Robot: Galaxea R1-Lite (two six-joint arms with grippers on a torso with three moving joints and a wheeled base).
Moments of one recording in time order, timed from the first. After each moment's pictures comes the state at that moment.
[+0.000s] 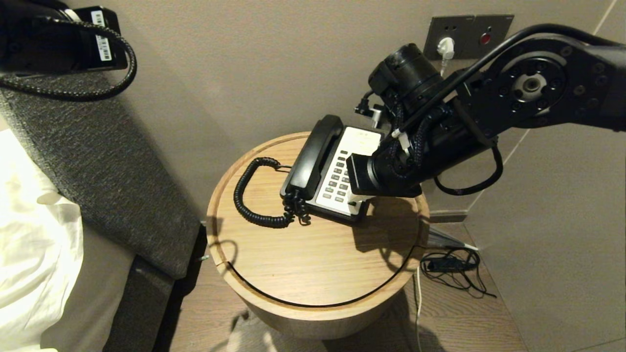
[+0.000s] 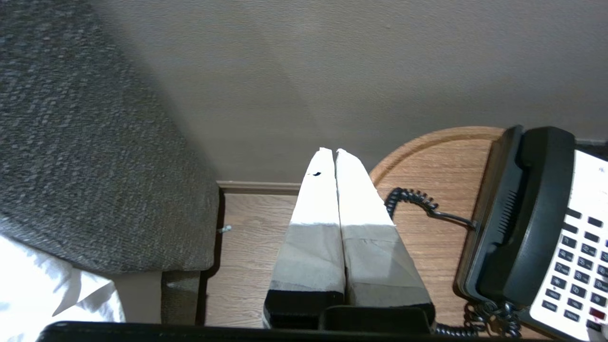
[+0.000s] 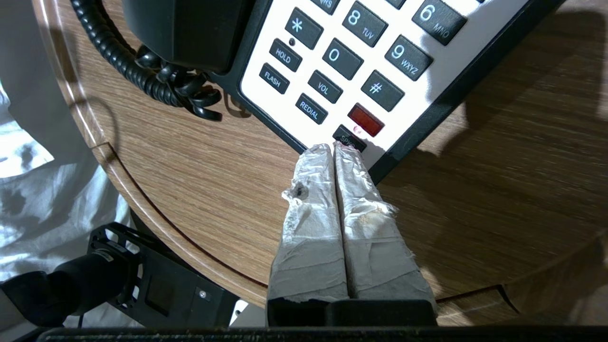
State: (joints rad) left arm -0.34 1.48 -1.73 0.46 0.31 -0.11; right arm 0.72 2.00 -1.95 0.81 0.02 0.47
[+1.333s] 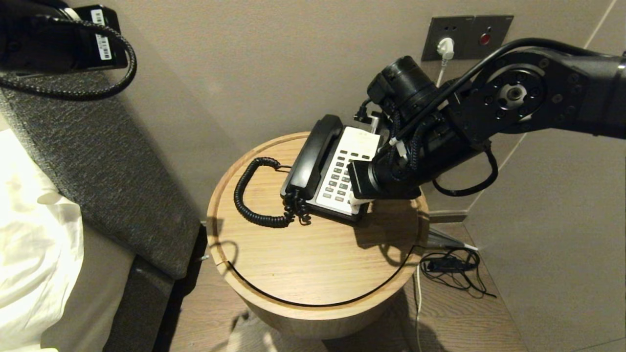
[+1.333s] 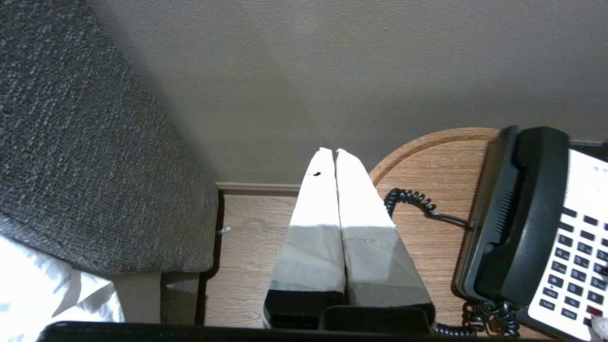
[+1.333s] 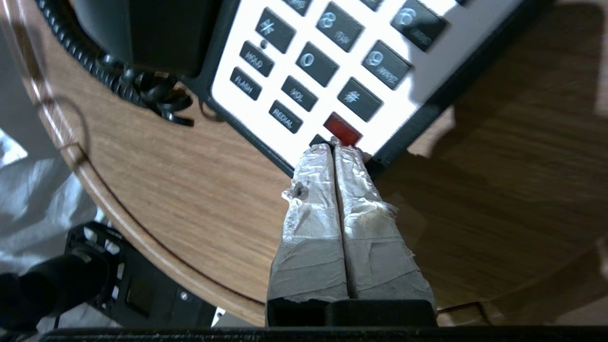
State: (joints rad) left arm -0.34 1.48 -1.74 0.46 0.31 -0.11; right arm 0.68 2.02 -1.94 0.81 0.01 0.42
